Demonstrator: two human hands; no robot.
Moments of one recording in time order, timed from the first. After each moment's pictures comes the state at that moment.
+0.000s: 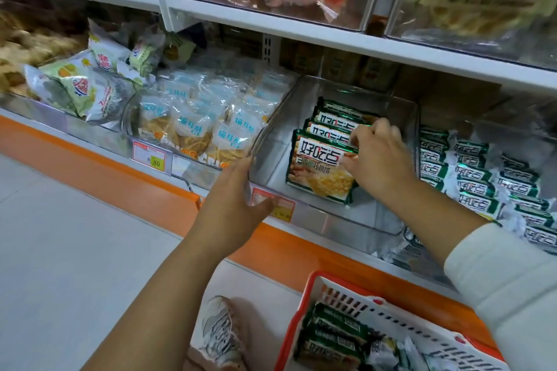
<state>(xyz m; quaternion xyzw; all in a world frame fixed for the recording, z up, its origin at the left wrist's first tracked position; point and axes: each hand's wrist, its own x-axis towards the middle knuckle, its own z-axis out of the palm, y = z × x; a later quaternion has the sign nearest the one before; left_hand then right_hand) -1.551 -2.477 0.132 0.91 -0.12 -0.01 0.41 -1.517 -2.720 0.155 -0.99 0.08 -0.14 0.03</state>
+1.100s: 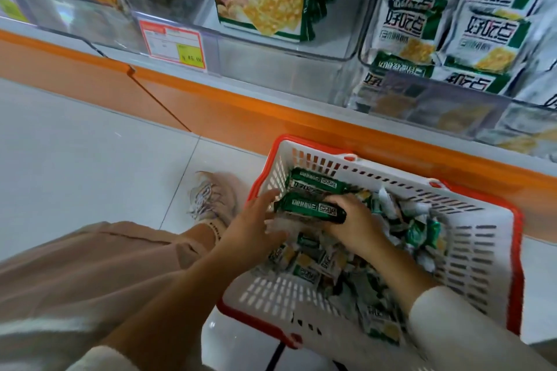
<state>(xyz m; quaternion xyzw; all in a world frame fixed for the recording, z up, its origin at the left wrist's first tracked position) -1.710 -2.542 -0.060 0.85 -0.06 -0.36 0.38 -1.754 -2.762 -0.116 -0.87 0.17 0.24 0.40</state>
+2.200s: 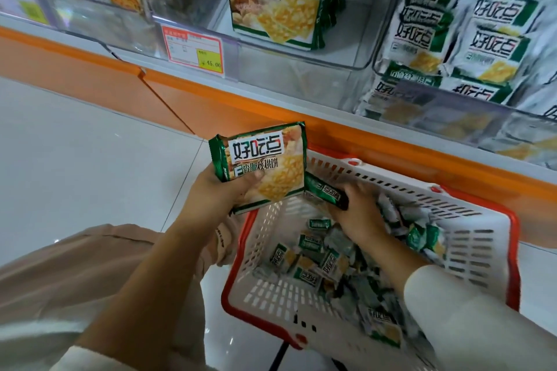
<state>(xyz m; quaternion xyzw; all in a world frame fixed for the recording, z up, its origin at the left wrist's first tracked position) -1.665 -2.517 -0.006 0.76 0.15 -0.25 0.58 -1.734 -2.761 -0.128 -0.92 0.19 0.16 0.31</state>
